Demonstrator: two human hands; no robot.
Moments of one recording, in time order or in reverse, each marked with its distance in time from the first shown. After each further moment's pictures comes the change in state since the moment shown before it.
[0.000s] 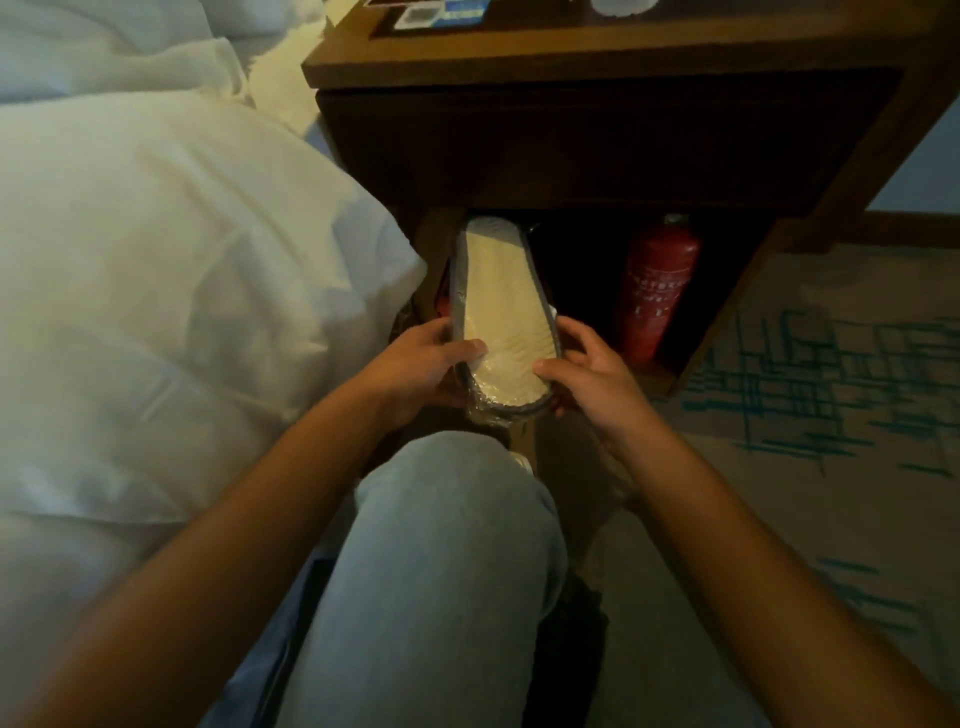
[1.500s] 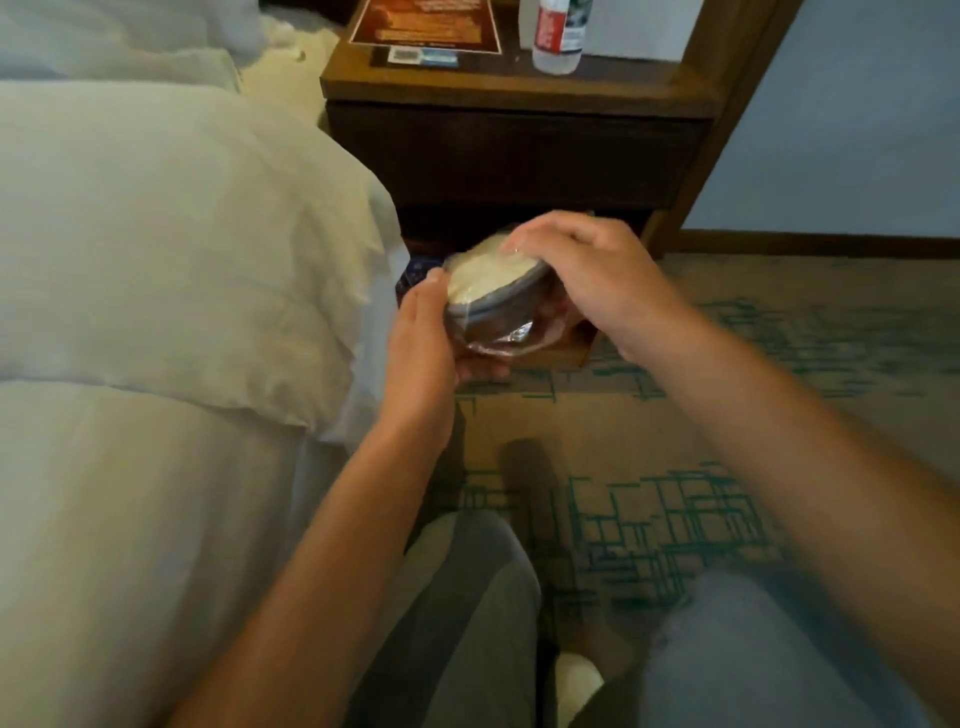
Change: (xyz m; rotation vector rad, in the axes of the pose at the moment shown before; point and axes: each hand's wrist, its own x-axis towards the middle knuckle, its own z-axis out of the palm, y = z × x) left_hand -0.158 -0.014 -0.007 -0.418 0.027 0.365; right_hand -0.168 -0.142 0.094 -0.344 0.299 -0.290
